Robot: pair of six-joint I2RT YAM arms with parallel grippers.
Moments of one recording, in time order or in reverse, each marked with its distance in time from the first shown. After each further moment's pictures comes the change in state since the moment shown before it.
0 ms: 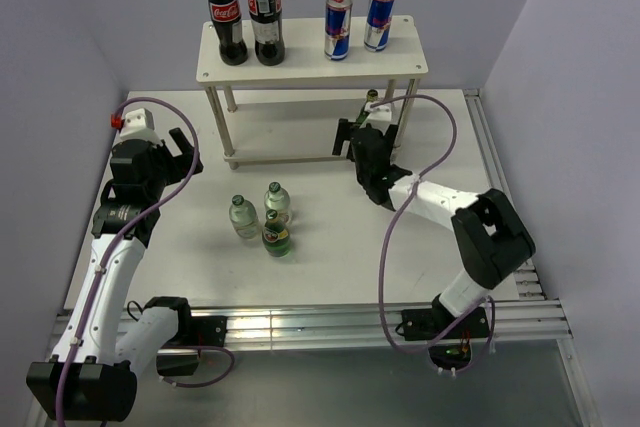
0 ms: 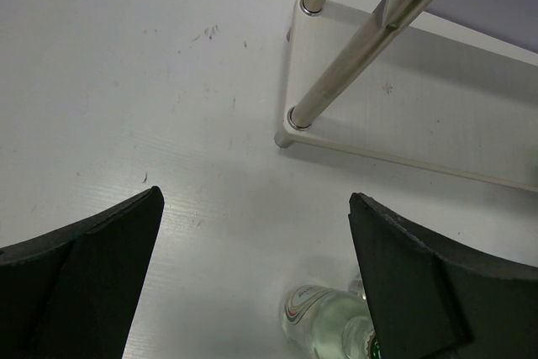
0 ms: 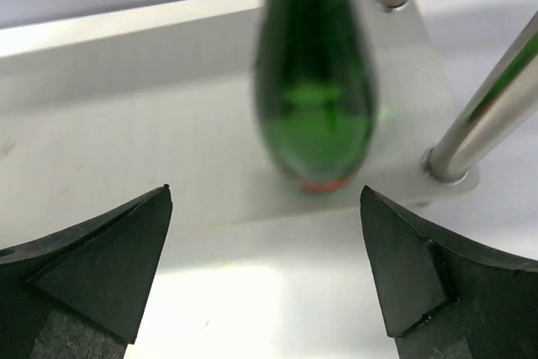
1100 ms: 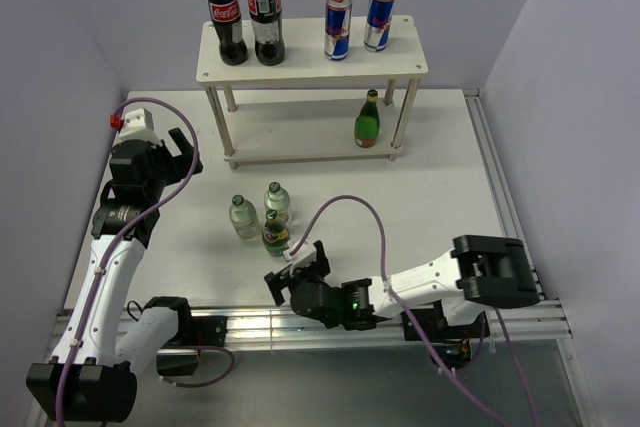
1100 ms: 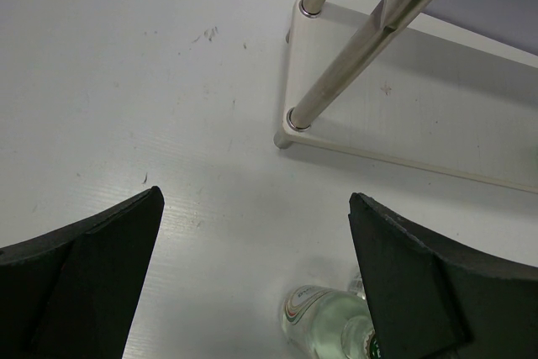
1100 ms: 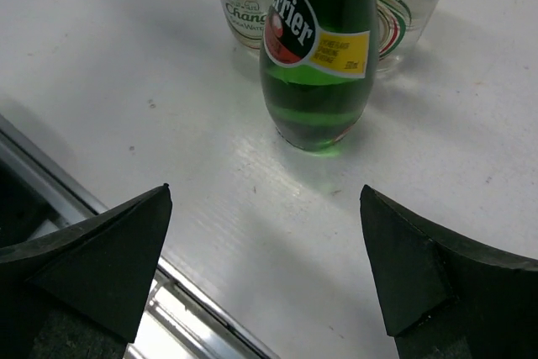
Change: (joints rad) left arm 0.000 -0.006 0.000 0.000 0.000 0.000; right arm 1.017 -0.165 -0.319 -0.034 0.279 0.165
